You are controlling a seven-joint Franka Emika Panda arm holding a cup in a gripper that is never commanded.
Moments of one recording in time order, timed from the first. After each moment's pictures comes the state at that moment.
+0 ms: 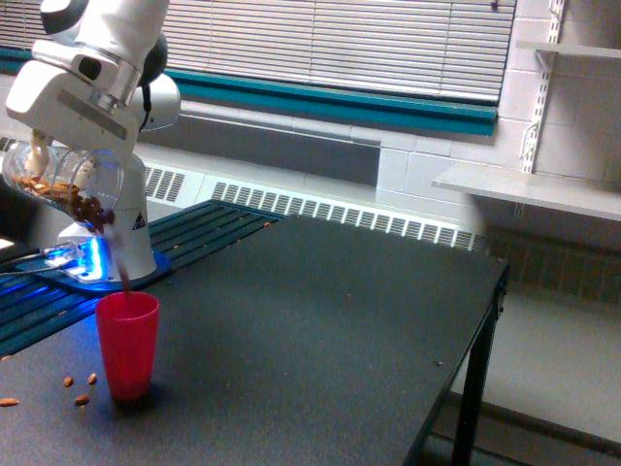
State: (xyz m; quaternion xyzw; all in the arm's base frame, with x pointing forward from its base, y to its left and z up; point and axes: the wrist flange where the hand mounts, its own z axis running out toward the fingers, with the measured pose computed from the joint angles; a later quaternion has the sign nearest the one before) arm 0.238 -0.282 0.390 0.91 -0.33 0.04 0.26
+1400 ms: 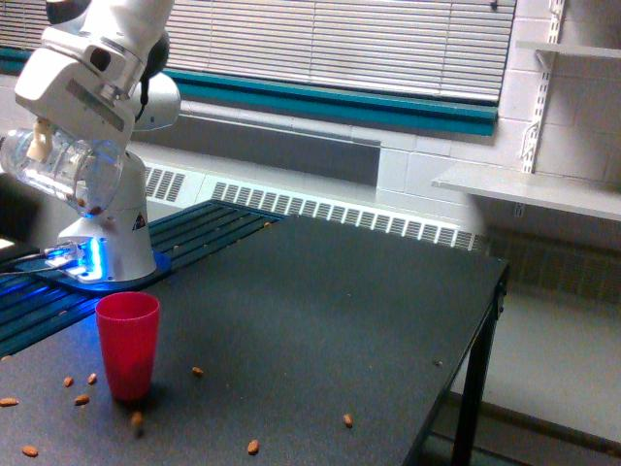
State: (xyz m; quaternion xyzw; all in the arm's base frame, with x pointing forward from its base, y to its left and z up) arm 0.237 -0.278 0.402 0.92 -0.28 0.03 0.28
